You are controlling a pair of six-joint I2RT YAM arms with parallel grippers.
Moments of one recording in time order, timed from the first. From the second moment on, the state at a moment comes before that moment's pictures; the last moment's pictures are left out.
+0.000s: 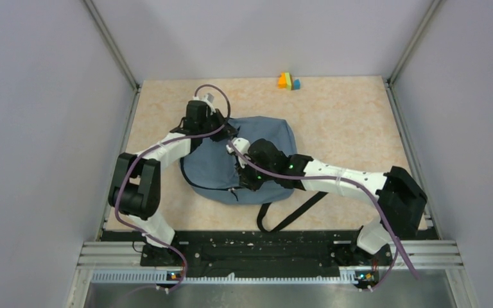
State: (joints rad) left arm -0.27 1.69 1.08 0.01 0.36 -0.74; right arm 1.03 1.56 1.12 -0.25 -0.15 0.11
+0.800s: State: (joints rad) left arm -0.21 1.22 0.79 0.06 0.11 -0.54; right arm 0.53 1.38 1.06 -0.18 -0.27 0.22
